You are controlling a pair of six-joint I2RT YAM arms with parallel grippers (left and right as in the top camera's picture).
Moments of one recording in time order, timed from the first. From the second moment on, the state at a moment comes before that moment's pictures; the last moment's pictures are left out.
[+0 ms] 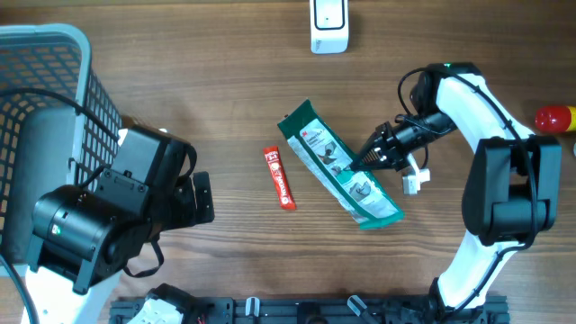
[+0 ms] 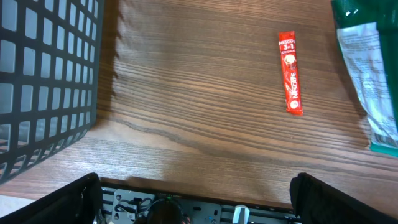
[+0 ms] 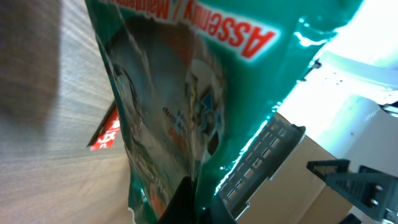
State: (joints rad) left arm -0.43 1.11 1.56 -1.68 -0.22 -0.54; right arm 0.05 2.01 1.43 -1.60 -0.99 1.87
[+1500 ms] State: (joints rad) left arm -0.43 1.11 1.56 -1.68 -0.22 -0.54; right arm 0.13 1.66 1.52 -1.02 -0.80 0.91
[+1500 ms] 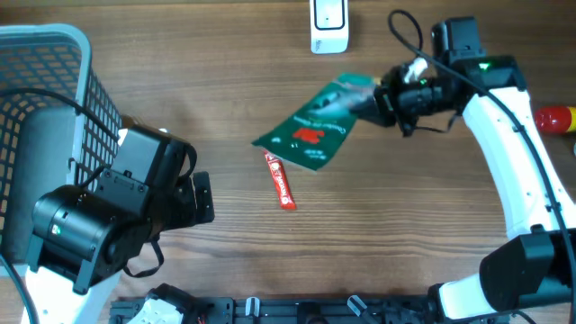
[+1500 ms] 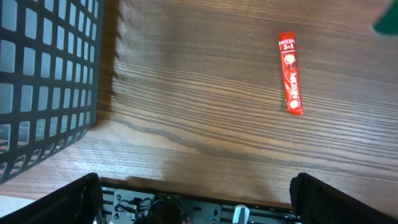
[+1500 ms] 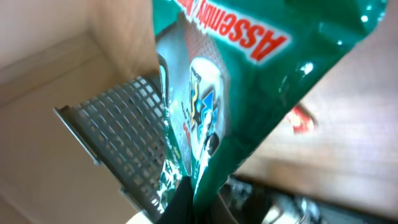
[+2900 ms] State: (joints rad) left arm -0.43 1.11 1.56 -1.68 -0.22 -0.54; right arm -0.11 1.85 1.54 -0.53 -0.30 0.85
